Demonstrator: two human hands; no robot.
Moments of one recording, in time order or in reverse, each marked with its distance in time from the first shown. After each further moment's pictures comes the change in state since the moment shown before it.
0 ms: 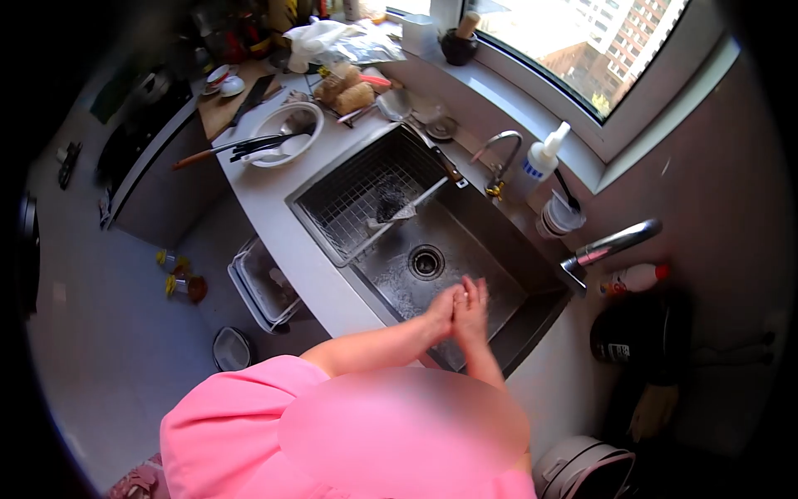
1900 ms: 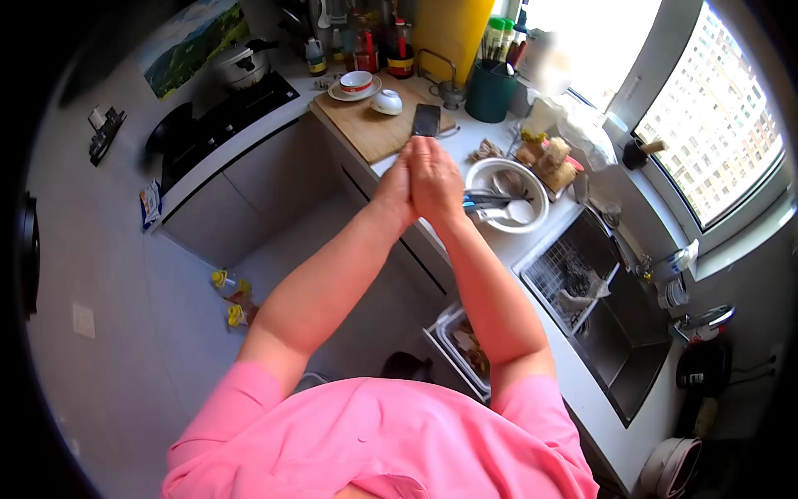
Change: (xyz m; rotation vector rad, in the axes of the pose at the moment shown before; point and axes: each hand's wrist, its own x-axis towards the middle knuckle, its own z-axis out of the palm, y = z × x) left_hand -0.313 0.659 -0.049 0.127 -0.378 0.607; right_hand 0.073 -0.597 0.430 0.316 0.002 -0.550
